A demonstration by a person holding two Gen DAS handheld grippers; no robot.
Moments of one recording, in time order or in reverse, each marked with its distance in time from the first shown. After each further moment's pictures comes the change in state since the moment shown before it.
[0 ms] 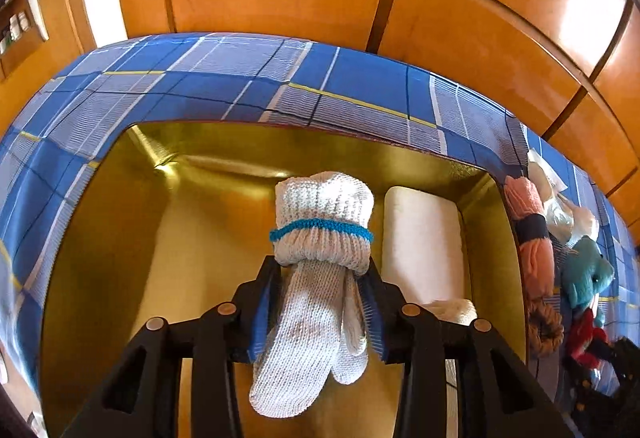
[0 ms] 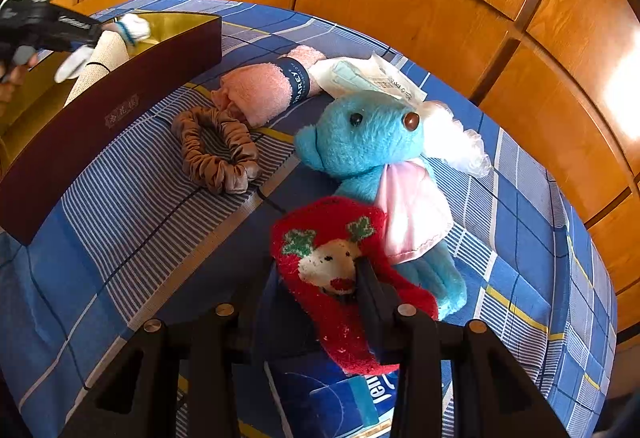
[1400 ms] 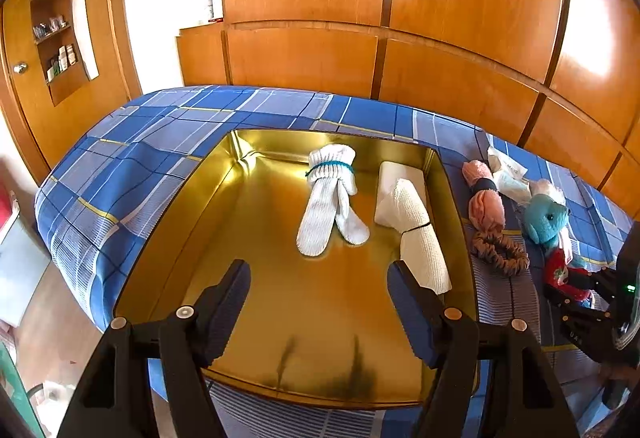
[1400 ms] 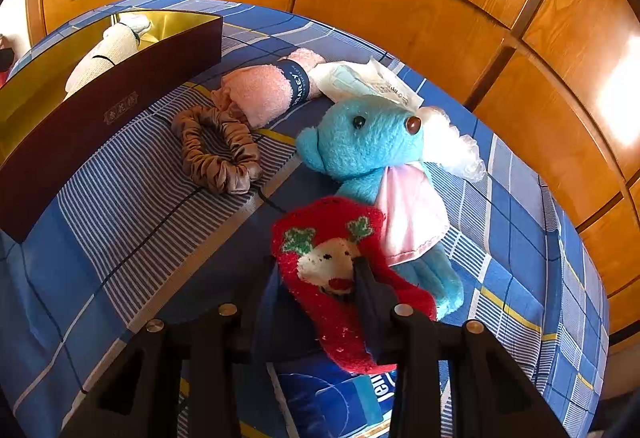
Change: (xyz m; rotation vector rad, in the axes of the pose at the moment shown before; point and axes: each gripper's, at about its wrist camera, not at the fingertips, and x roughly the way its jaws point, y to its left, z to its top) left arm -0.136 -0.004 -0.112 -0.001 -0.233 0.116; right arm -0.002 0.005 -0.002 -0.021 -0.015 -0.034
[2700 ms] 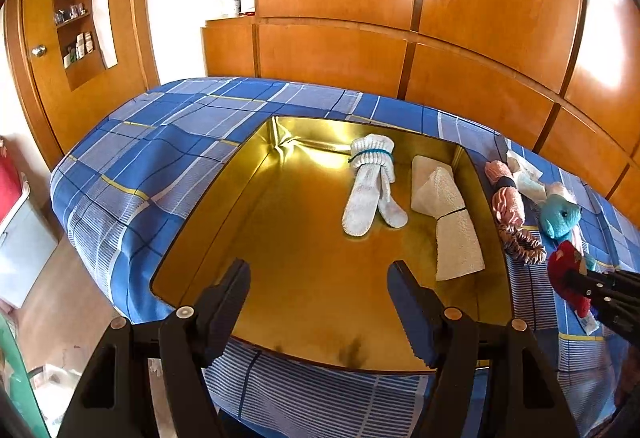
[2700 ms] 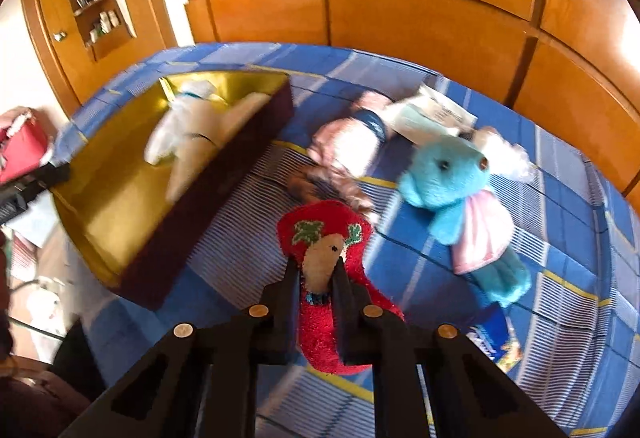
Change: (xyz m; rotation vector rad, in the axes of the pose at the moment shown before) left arm -0.011 0.040 -0.020 -0.049 -0.008 0.026; right arm -0.045 0.033 0.027 0.177 -0.046 0.246
